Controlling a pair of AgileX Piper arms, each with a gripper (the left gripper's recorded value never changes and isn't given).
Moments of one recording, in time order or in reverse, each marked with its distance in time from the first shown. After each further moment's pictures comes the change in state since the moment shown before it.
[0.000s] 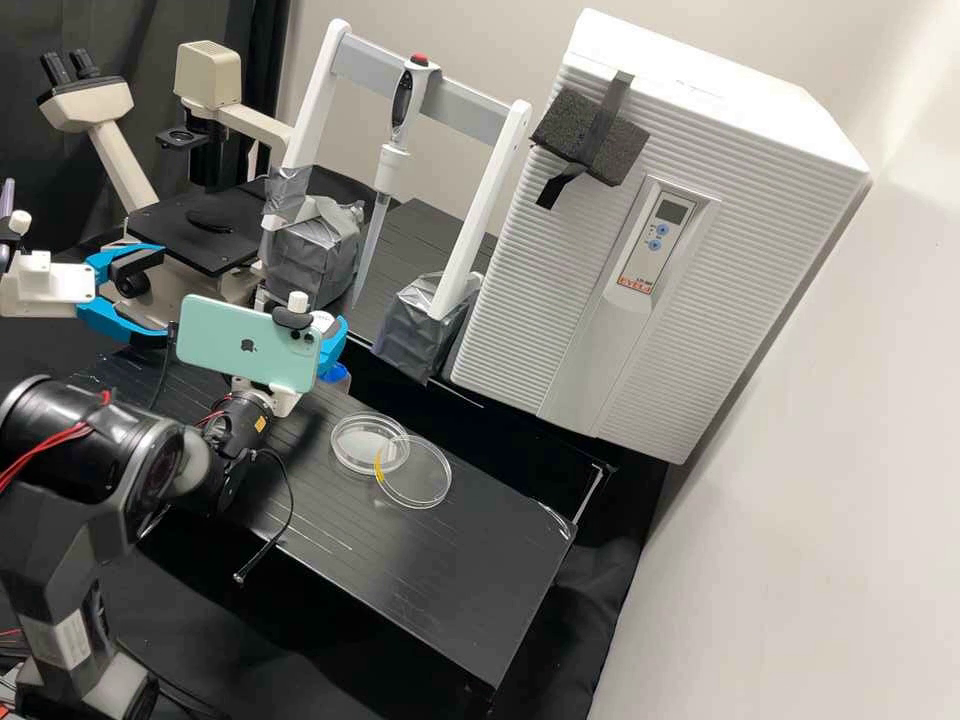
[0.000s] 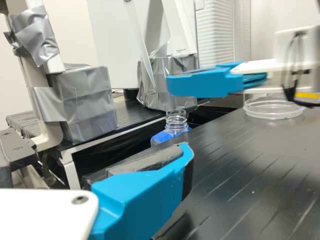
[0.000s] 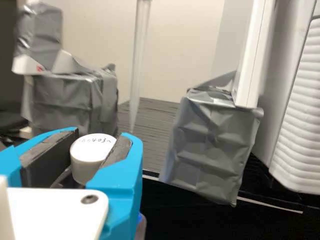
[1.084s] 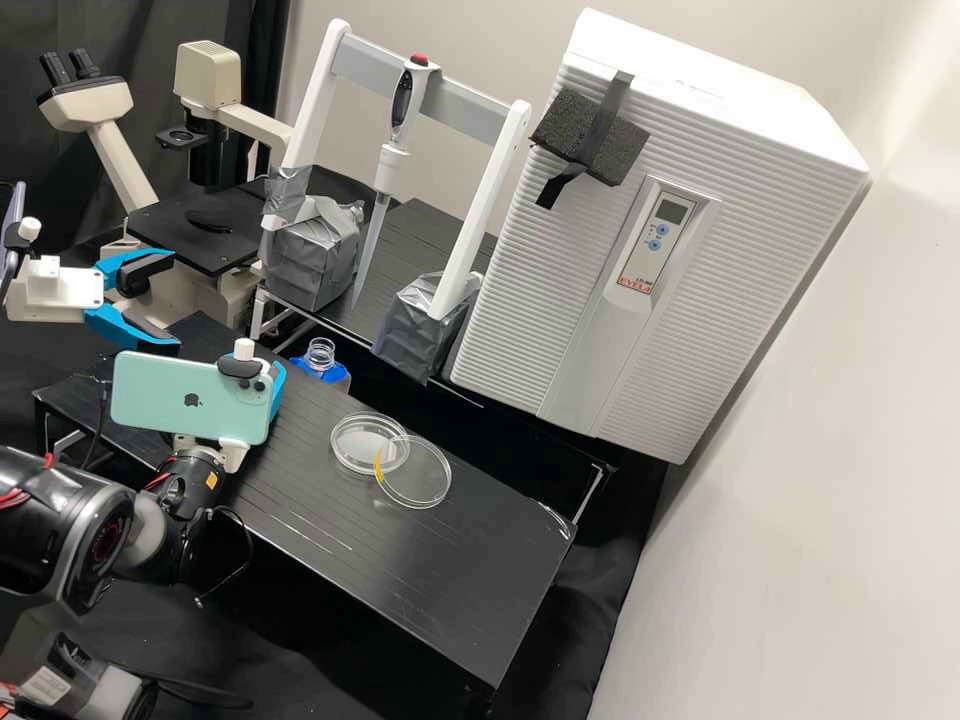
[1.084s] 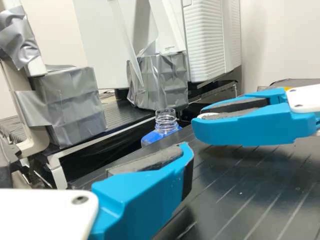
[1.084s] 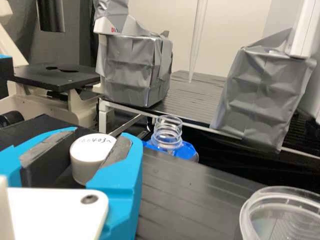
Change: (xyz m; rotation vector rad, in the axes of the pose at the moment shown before) left arm 0.009 0.001 0.008 0.031 -0.024 -0.019; right arm -0.069 -0.025 0.005 0.002 0.038 -0.165
